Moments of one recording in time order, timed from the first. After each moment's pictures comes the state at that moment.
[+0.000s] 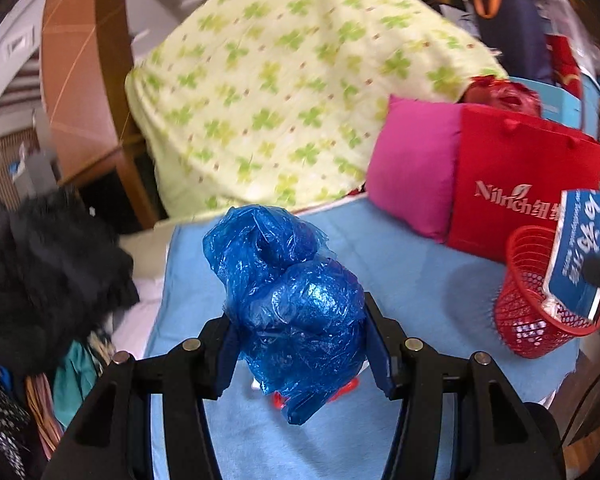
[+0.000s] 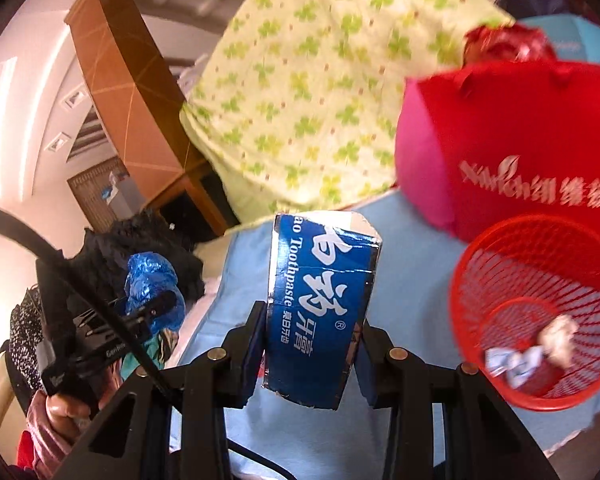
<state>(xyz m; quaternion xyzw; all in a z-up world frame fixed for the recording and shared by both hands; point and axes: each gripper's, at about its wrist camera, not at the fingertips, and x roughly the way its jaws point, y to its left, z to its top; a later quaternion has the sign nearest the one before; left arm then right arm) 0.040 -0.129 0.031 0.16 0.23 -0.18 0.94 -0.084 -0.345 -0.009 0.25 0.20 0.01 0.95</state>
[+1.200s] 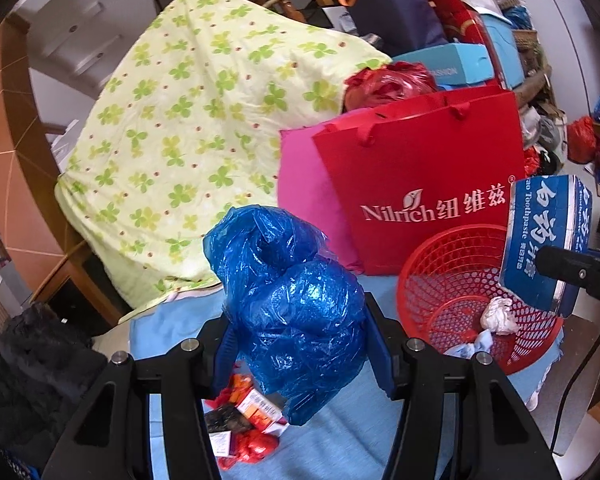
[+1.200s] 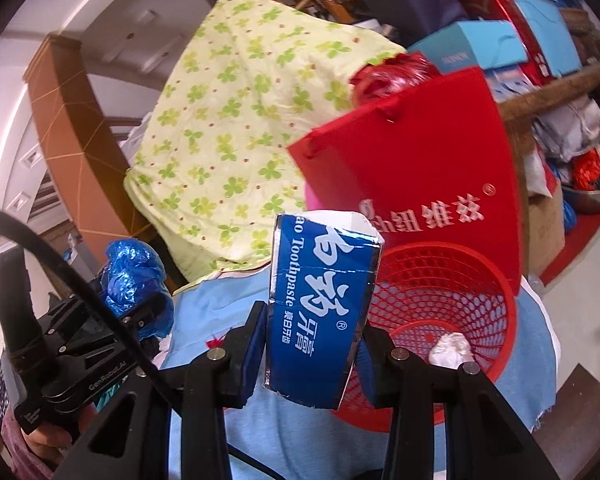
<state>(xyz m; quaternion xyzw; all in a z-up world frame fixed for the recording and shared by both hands) -0.030 -0.301 0.031 0.29 0.16 -0.27 0.90 -0.159 -0.455 -0.030 0.30 0.15 -0.11 0.94</state>
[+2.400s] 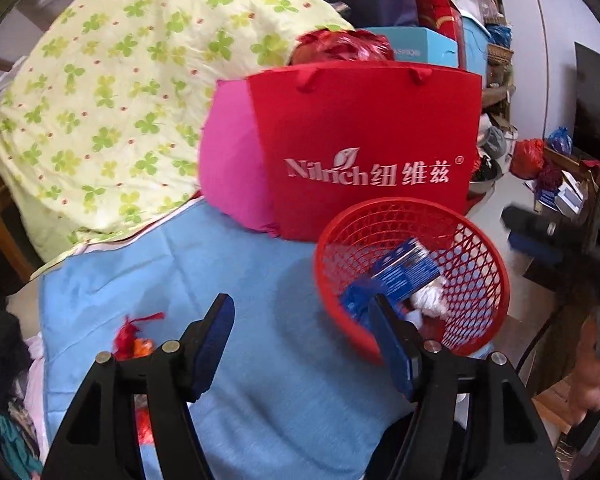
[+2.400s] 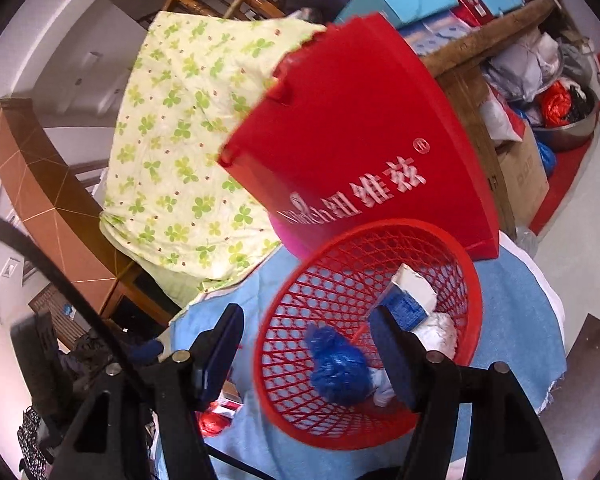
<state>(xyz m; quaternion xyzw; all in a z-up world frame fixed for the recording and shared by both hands) -0.005 -0.295 -0.005 0.22 0.27 -0.38 0.85 -0.165 -0.508 -0.069 0.39 0.13 -0.13 0.90</state>
